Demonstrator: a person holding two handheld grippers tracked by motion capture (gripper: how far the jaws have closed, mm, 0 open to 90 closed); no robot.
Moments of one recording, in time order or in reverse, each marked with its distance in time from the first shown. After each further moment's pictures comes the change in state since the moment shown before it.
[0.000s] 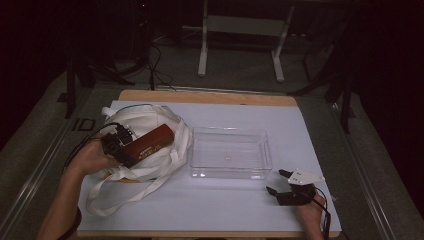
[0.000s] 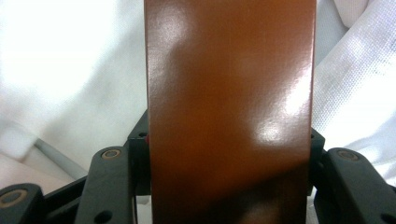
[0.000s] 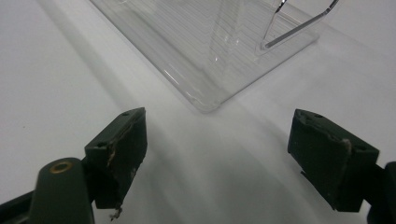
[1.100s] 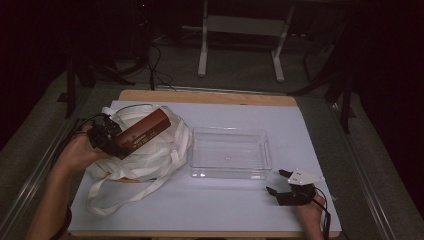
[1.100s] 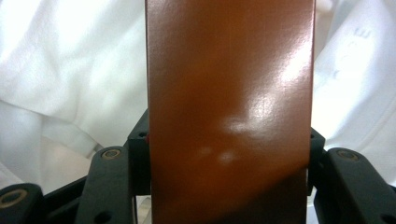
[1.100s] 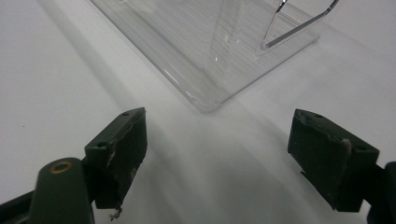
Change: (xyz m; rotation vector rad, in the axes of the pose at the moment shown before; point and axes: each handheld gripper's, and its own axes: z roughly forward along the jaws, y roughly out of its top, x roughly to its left) left arm 0.001 -0.011 -0.049 -0.177 0.051 0.023; right arm 0.000 0.000 0.000 0.004 0.000 -0.001
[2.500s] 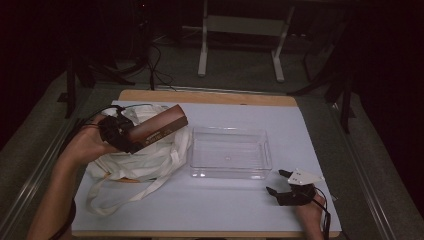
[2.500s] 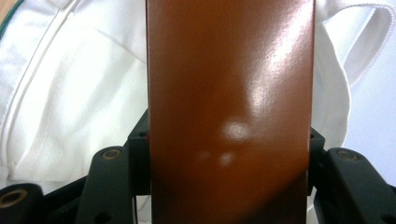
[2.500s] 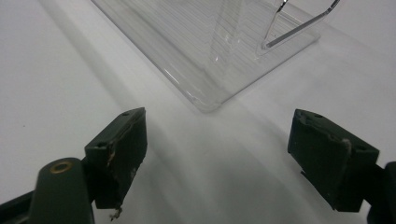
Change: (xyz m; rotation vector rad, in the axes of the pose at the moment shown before) left arm -0.030 0.043 -0.026 -0.033 -0.011 0.174; right arm 0.000 0.000 0.000 0.002 0.002 0.001
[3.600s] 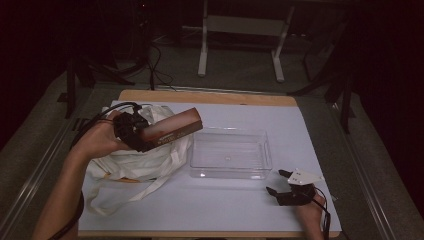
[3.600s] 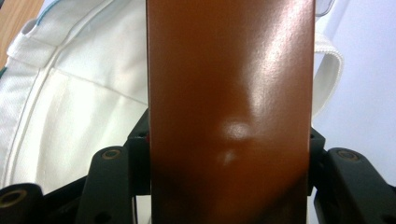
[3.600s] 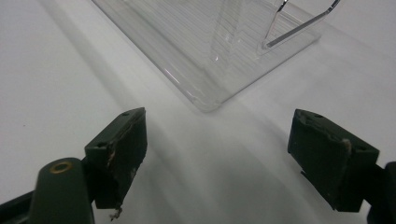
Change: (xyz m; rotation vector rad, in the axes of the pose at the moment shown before) left arm -0.015 0.037 0.000 0.020 -0.027 0.122; right arm 0.000 0.000 0.000 0.002 0.001 -0.004
